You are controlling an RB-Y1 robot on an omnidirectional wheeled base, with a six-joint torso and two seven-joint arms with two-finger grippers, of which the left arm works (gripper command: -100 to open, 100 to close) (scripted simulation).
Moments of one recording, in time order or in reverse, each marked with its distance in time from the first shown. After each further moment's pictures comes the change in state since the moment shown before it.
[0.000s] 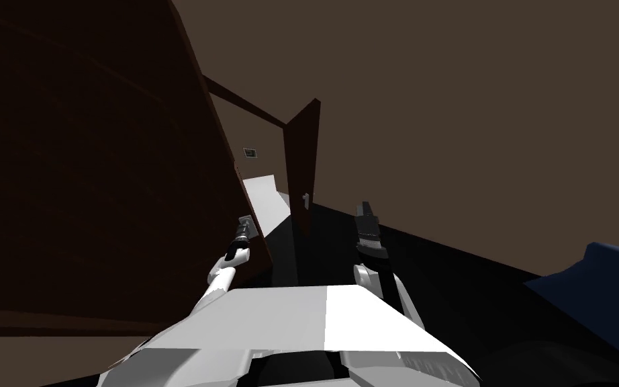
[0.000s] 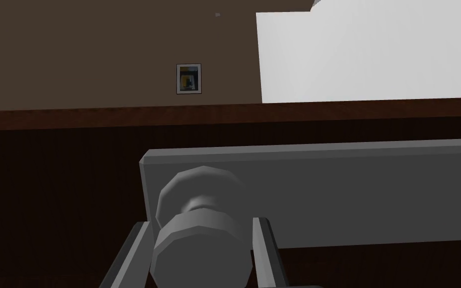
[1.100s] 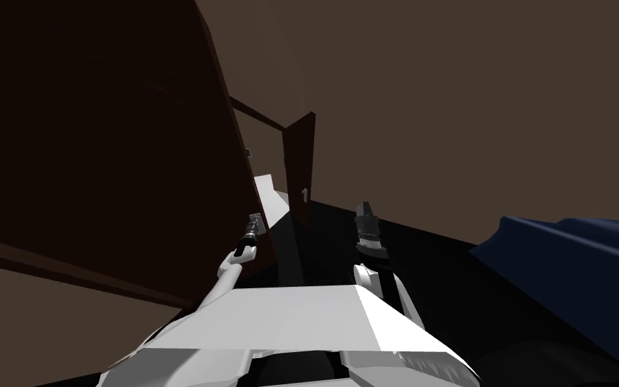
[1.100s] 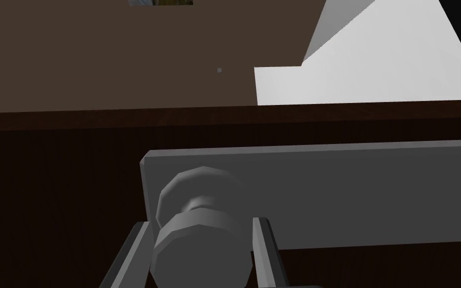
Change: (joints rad) arm -0.014 -0.010 -0.119 -0.003 -0.018 0.000 0.033
